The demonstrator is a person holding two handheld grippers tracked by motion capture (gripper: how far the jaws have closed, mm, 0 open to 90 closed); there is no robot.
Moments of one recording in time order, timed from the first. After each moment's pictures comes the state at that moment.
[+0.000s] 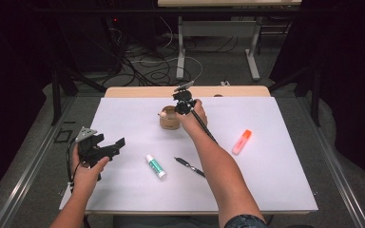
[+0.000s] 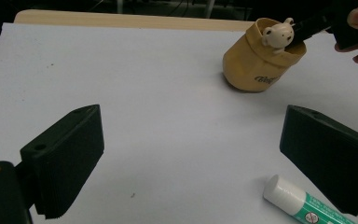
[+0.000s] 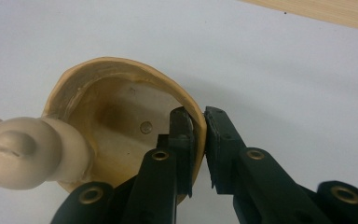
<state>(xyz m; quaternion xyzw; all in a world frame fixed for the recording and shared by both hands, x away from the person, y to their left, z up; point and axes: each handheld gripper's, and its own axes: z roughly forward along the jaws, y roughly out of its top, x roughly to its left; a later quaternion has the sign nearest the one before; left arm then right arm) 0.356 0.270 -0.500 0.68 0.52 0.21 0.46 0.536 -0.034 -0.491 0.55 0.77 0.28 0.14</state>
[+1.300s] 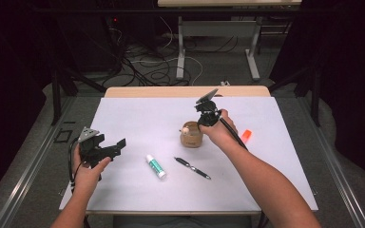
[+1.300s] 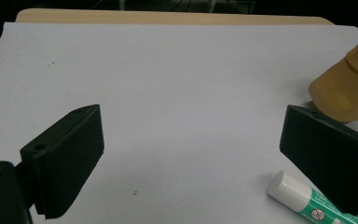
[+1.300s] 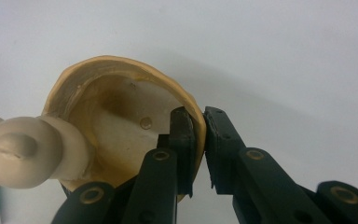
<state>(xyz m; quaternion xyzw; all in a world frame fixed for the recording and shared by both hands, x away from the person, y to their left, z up) 0.357 0.266 -0.501 0.69 0.52 0.21 0.45 0.471 -0.107 -0.467 0.57 0.80 0.18 0.07</state>
